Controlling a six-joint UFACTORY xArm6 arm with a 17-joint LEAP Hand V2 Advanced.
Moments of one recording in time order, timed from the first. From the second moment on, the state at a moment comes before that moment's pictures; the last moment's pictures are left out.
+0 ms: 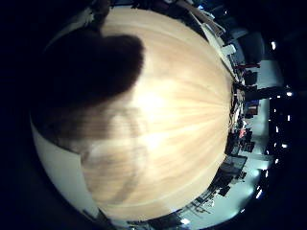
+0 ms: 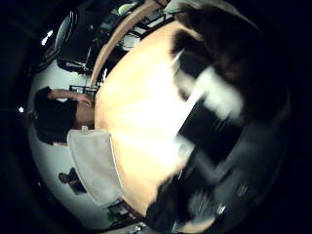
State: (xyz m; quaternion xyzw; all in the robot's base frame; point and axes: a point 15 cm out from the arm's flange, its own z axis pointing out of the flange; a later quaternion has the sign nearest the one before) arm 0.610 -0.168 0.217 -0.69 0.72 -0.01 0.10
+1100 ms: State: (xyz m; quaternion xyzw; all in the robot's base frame) arm 0.500 -0.073 0.441 -0.75 0.63 -0.06 0.17
